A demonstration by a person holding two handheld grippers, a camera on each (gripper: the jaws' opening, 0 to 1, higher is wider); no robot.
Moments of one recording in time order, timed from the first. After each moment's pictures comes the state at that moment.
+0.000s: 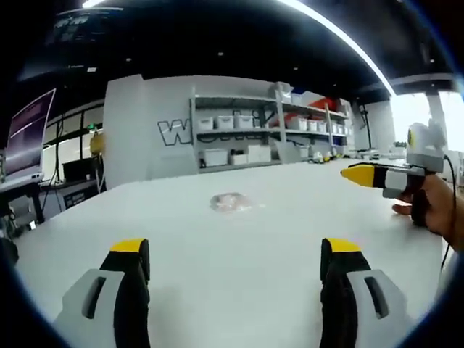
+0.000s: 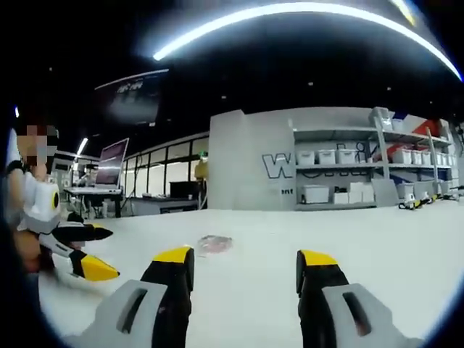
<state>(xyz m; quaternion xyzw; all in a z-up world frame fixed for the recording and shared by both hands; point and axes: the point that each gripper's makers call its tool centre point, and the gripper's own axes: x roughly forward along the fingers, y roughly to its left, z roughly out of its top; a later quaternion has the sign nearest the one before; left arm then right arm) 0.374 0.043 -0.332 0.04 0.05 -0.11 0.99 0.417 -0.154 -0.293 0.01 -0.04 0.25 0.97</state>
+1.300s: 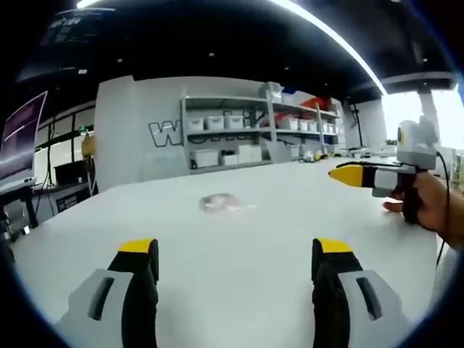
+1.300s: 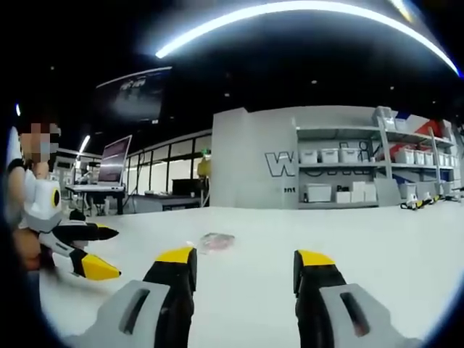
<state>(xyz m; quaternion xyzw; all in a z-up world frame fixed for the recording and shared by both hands) 0.373 0.031 -0.333 0.05 0.04 -0.14 0.99 0.418 -0.150 -0.296 0.01 -0.04 0.26 0.97</state>
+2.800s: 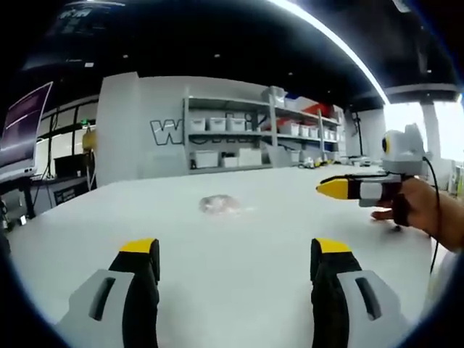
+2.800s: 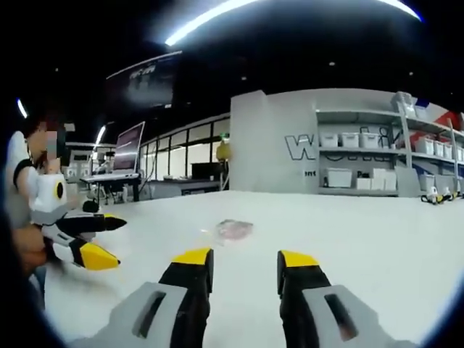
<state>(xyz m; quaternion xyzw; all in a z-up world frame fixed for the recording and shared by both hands) 0.371 0.032 -0.331 0.02 0.04 -0.15 0.99 0.433 -0.124 -0.309 -0.01 0.01 0.33 0.94</state>
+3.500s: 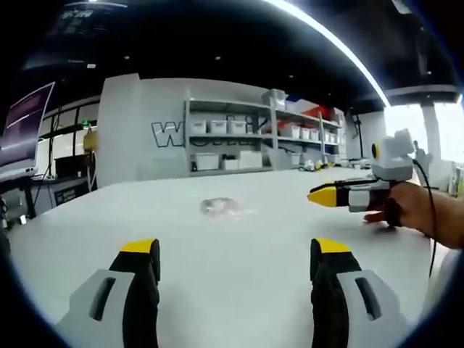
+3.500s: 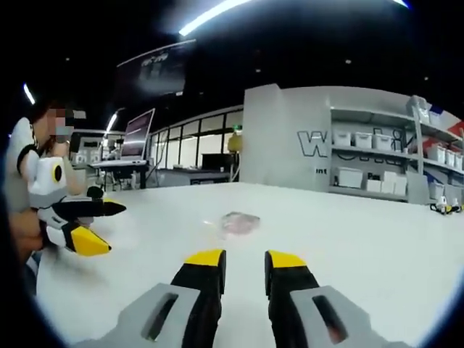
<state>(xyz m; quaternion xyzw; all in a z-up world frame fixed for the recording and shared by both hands) 0.367 0.035 -0.329 0.02 0.03 -0.15 0.99 0.443 -0.114 -0.320 -0.04 0.03 0.35 0.93</state>
